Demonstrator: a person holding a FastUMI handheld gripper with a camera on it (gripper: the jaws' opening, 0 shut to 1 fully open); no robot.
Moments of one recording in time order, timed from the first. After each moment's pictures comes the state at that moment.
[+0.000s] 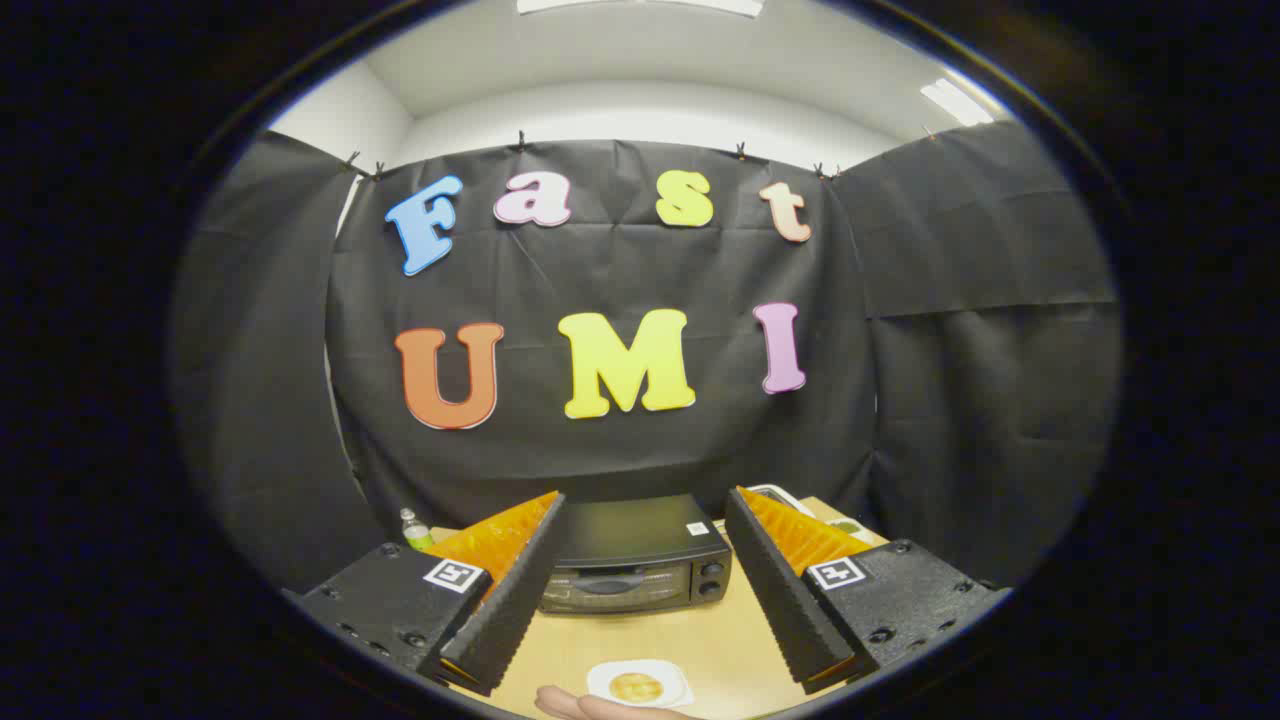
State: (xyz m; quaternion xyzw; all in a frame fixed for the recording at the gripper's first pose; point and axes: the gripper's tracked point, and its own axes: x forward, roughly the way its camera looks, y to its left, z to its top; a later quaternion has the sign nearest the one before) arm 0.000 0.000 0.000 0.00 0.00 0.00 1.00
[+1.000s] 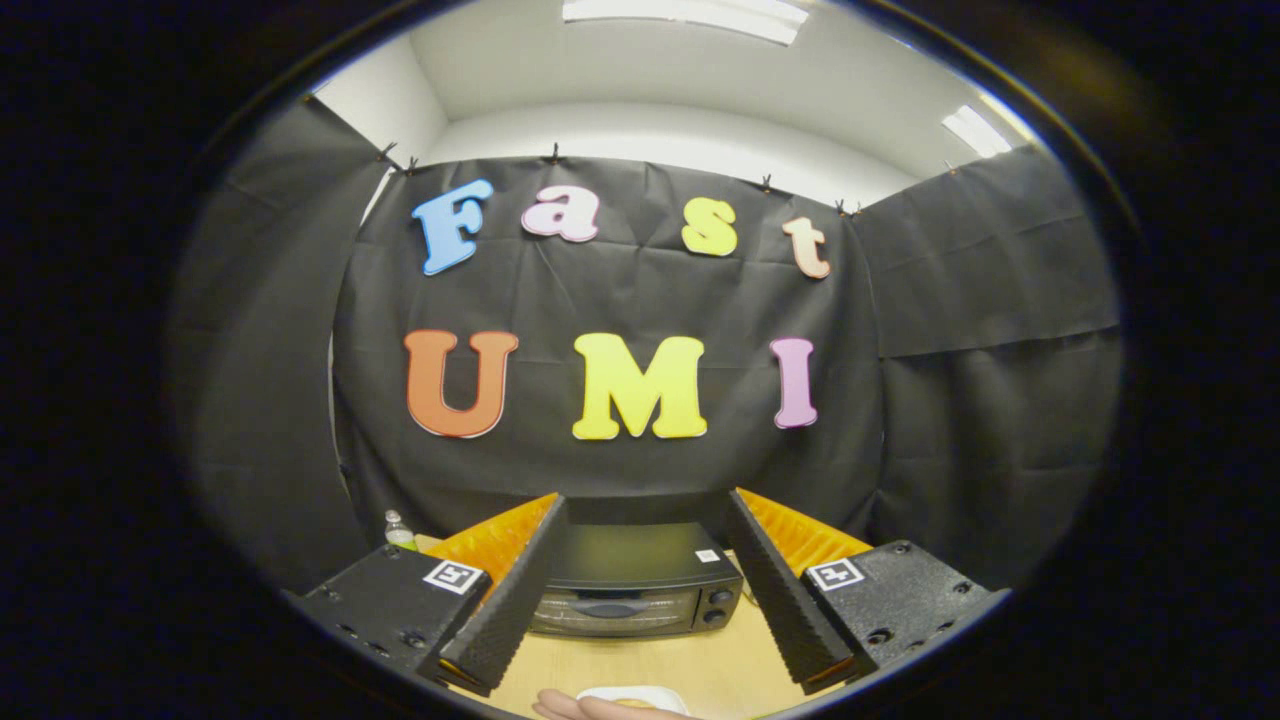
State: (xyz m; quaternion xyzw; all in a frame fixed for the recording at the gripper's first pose) arm 0.034 0.049 -0.032 -0.04 -0.05 0.03 1.00
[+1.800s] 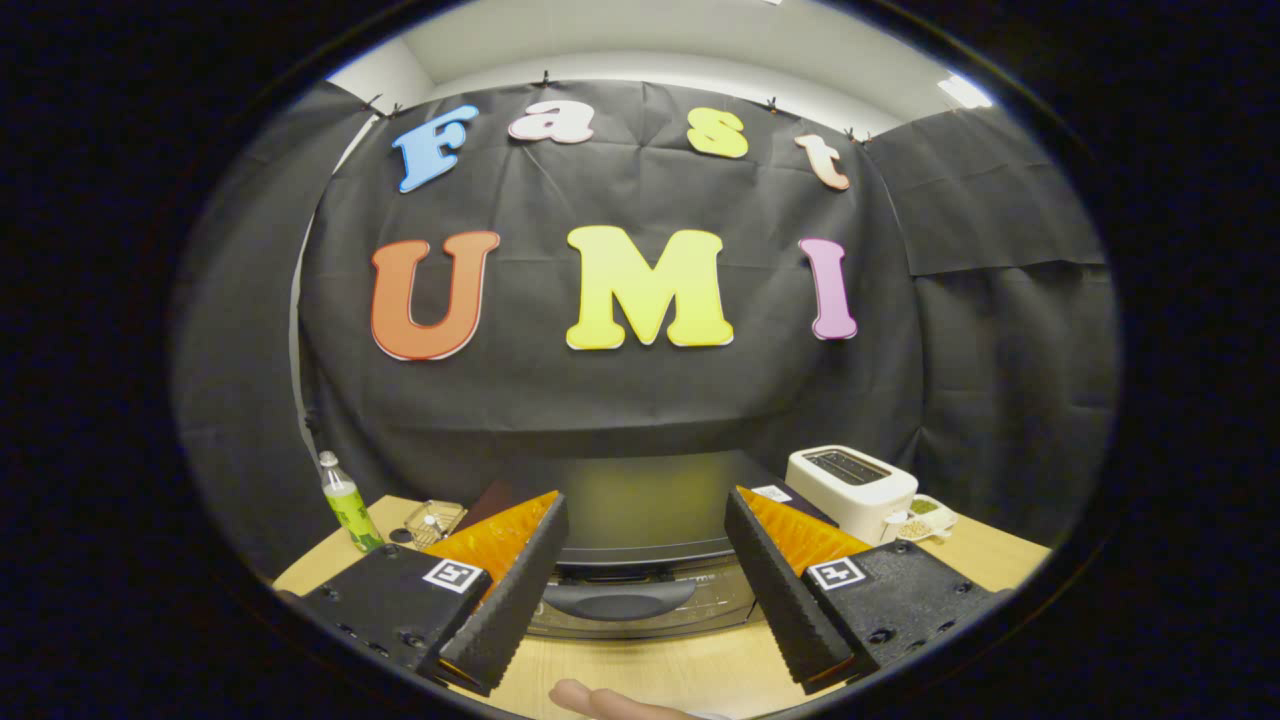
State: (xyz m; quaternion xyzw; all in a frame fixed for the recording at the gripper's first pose) arm 0.201 0.049 -0.194 -0.02 0.04 0.02 1.00
